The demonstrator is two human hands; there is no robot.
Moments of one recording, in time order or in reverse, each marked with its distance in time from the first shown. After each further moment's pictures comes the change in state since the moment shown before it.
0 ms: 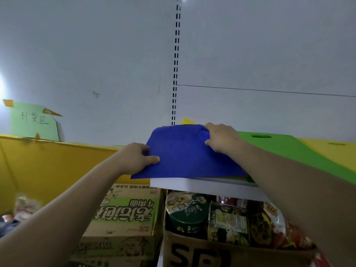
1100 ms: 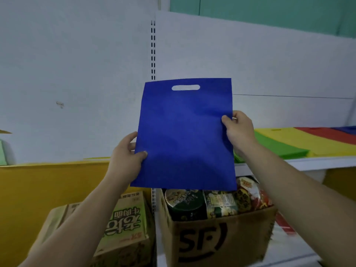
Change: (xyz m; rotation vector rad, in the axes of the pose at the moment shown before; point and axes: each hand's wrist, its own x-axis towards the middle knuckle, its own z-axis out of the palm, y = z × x) left_hand -0.034 -0.032 -0.016 -0.844 0.163 0.217; right_hand -0.099 -0.032 -0.056 1.110 0.688 0.436
